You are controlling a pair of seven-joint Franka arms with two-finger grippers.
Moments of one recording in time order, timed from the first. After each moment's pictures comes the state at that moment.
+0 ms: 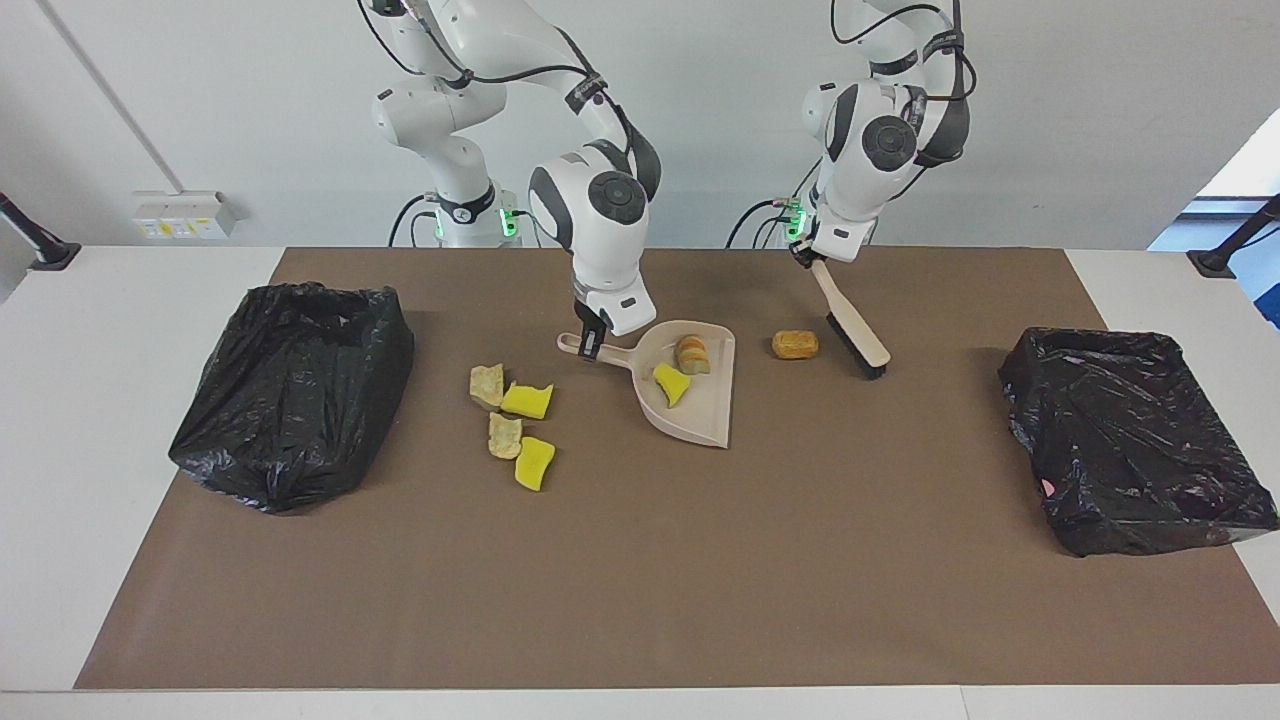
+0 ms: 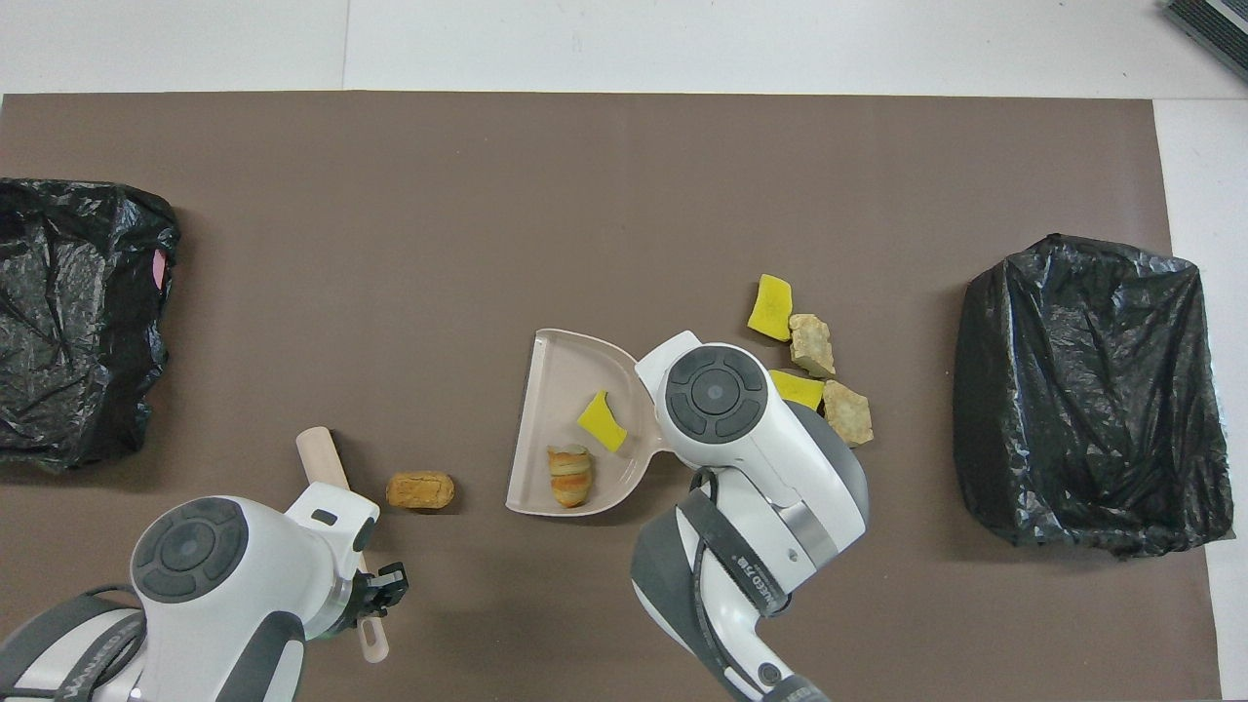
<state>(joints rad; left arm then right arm) -0.03 -0.43 -0.39 -2.60 -0.26 1.90 -0.57 0.57 0.19 0.00 -1.99 -0.08 2.04 -0.74</state>
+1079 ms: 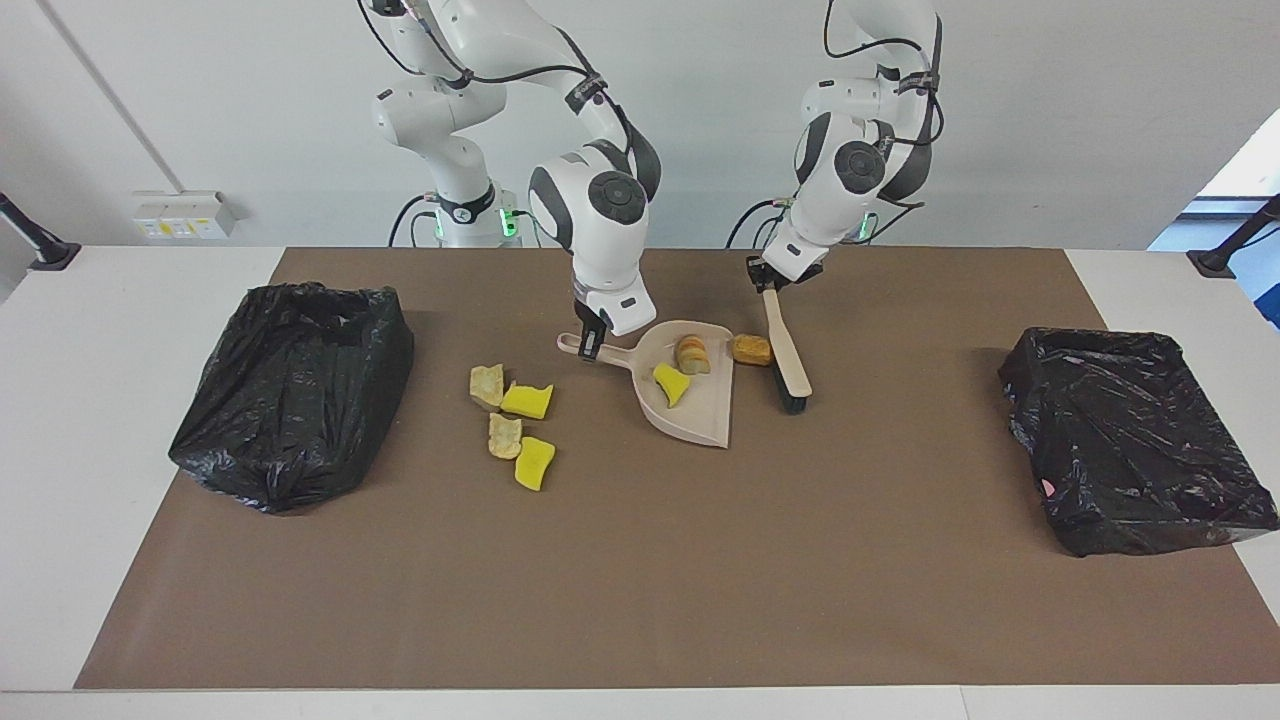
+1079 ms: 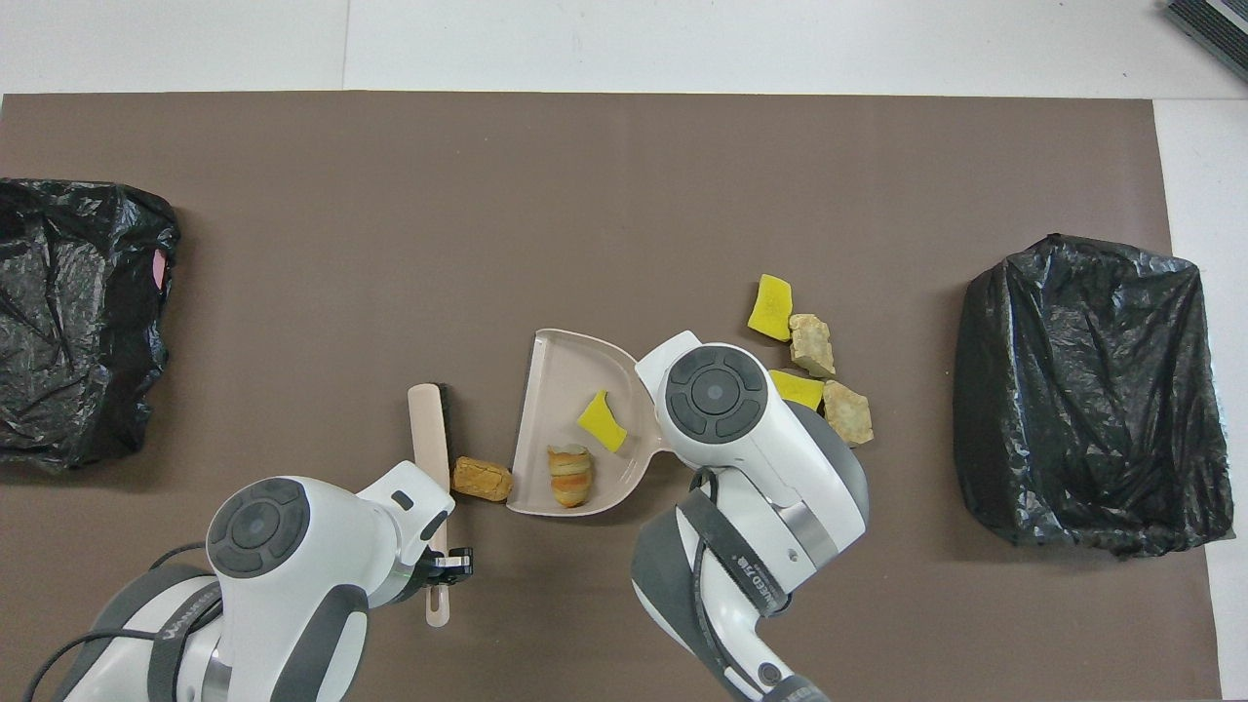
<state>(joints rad) -0.12 -0.28 -0.40 -2.55 -0.42 2.09 -0.29 0.57 0.19 0.00 -1.99 -0.08 2.04 -0.74</state>
